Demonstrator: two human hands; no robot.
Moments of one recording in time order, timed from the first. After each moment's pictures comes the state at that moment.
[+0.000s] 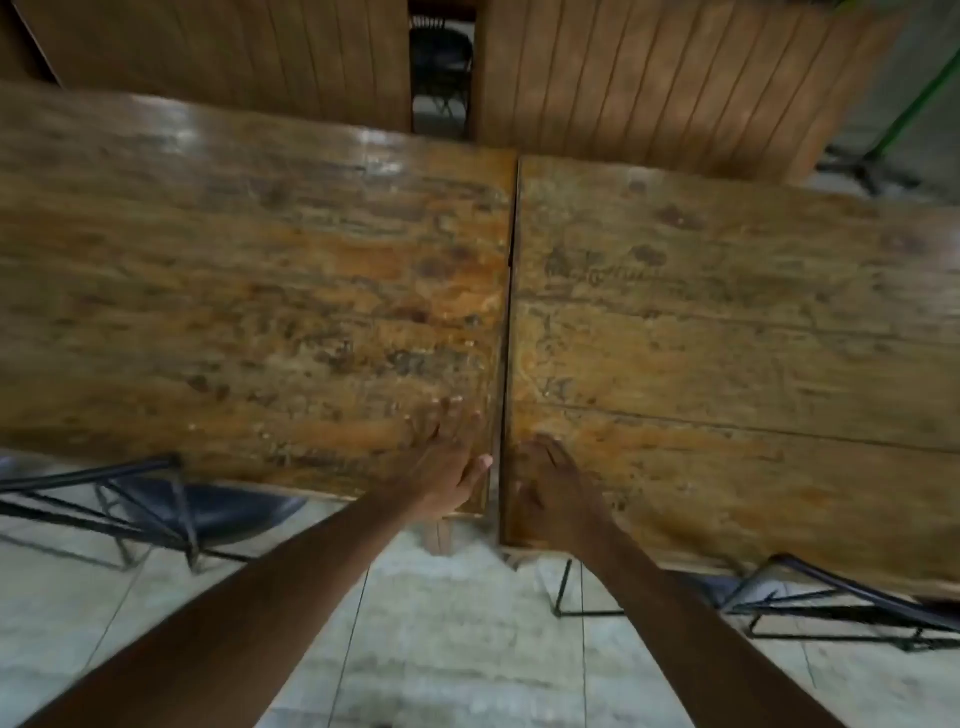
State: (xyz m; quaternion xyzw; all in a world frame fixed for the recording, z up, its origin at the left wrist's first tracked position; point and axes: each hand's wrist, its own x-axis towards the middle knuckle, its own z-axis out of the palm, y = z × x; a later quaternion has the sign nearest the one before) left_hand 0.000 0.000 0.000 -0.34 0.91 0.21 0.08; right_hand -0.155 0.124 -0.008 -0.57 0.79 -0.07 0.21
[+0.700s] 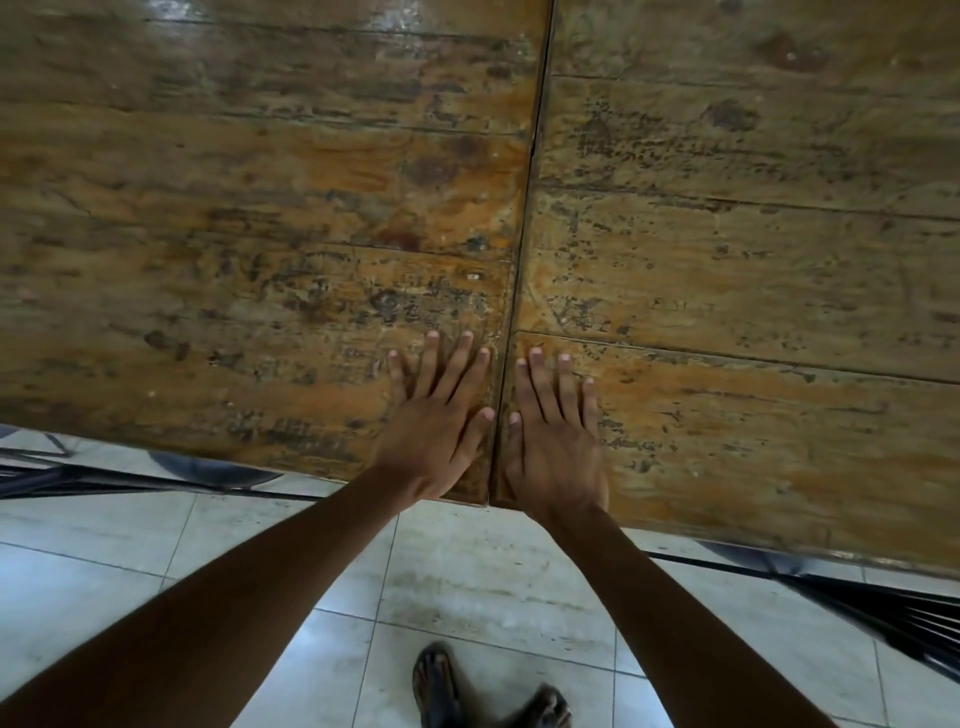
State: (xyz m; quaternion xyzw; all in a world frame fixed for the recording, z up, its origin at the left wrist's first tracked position) left_hand -0.020 -0.019 -0.058 -0.35 0.93 0.09 0.02; right_hand -0.156 0.083 -0.064 -0.56 0.81 -0.11 0.10
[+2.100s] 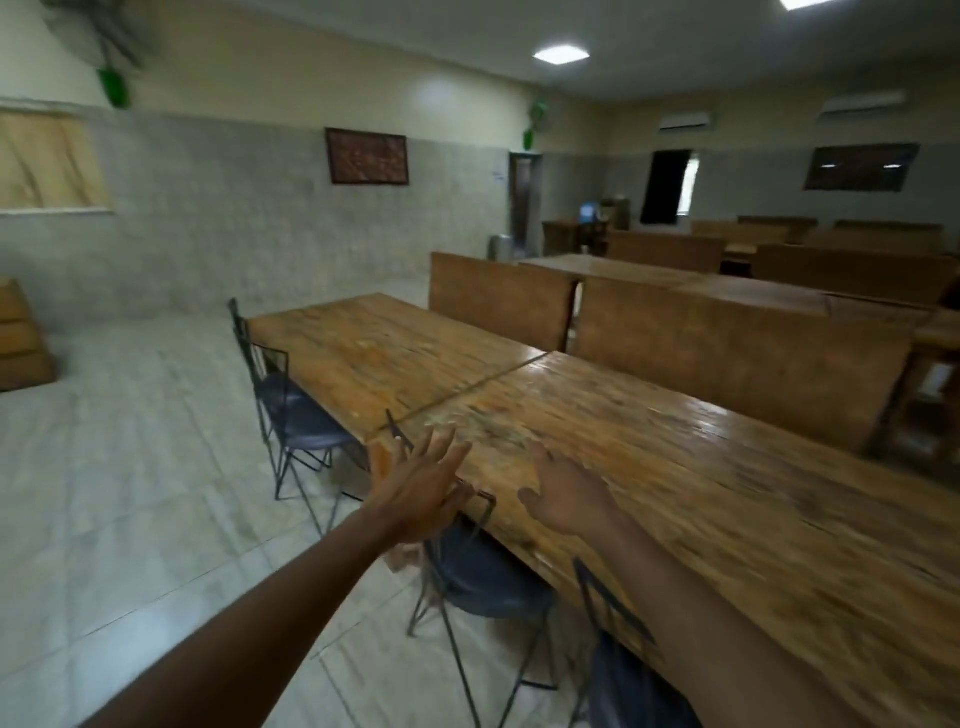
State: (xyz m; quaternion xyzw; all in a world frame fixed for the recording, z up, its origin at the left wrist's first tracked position) left_hand 0.761 -0.148 0.274 -0.62 0.78 -0.02 -0.10; right_hand 0.543 -0.179 0.294 -0.82 0.55 -0.07 0.13
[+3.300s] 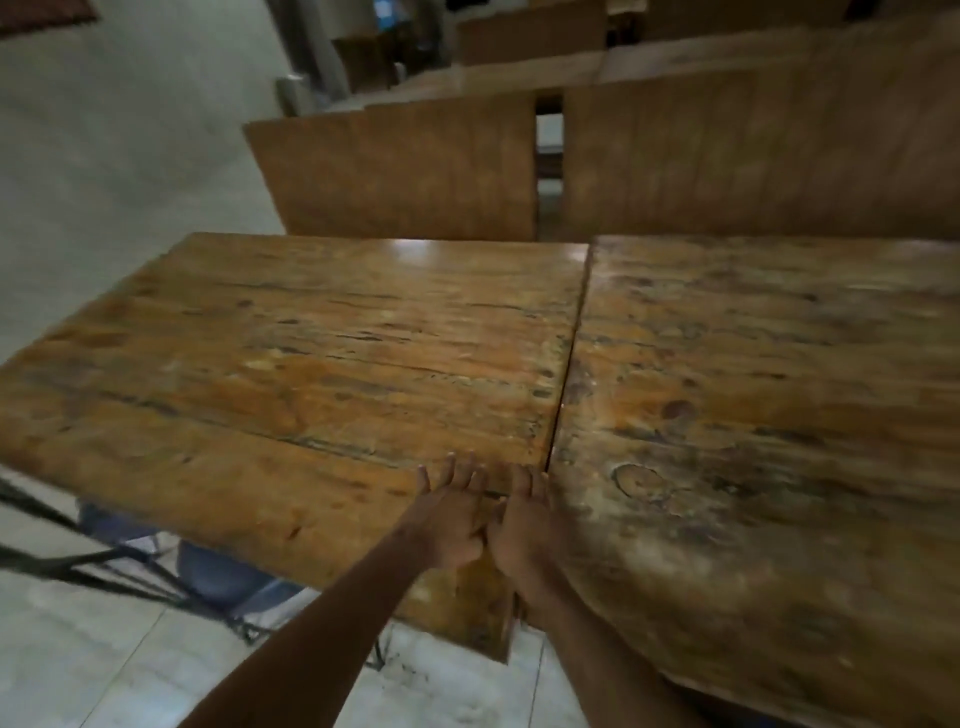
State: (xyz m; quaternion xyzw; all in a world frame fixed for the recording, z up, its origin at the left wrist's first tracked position) left_hand 1.175 -0.867 0.077 -0.43 0.87 0.12 0.19; right_hand 1.066 -0.809 0.050 -0.50 0.79 -0.22 0.29
